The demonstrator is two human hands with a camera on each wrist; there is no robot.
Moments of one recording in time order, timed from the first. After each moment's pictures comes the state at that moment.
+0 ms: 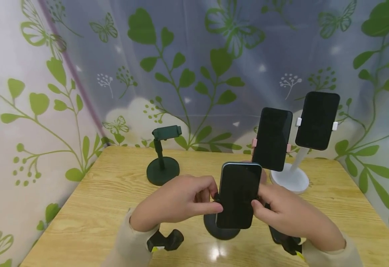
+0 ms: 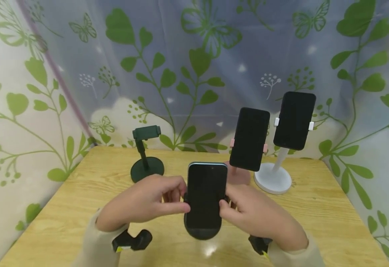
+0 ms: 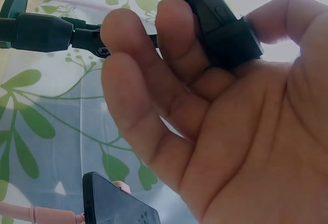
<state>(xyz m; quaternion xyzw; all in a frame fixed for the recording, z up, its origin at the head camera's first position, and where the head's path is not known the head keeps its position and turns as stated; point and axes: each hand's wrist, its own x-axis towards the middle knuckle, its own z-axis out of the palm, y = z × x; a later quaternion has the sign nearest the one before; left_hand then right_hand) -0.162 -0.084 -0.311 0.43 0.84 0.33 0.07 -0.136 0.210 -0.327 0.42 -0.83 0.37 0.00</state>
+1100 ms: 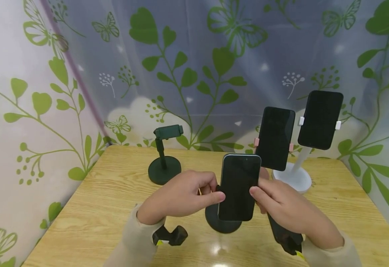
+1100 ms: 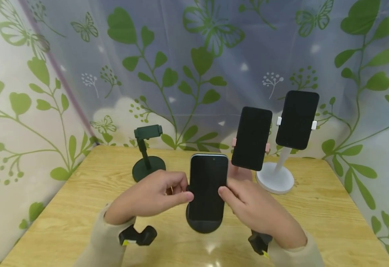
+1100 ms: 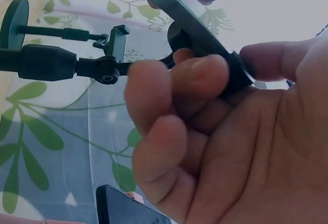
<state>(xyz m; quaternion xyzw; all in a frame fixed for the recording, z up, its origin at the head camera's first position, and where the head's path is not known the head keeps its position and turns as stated) -0.173 -0.080 -0.317 0.41 0.83 0.37 0.07 -0.137 0.206 -0.332 0.30 -0.87 0.38 0.00</state>
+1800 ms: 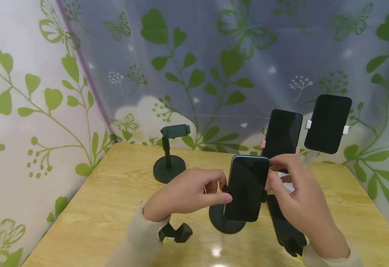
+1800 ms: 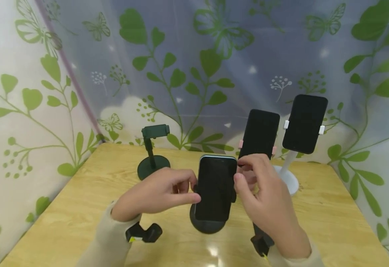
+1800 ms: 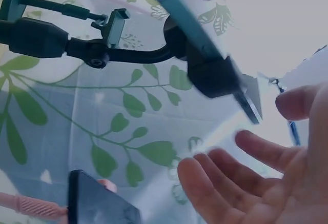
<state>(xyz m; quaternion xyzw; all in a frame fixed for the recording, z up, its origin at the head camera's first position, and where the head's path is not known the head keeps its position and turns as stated) -0.172 -0.085 -0.316 0.43 0.84 0.34 0.03 -0.127 0.188 -0.318 0.22 -0.87 0.35 0.29</state>
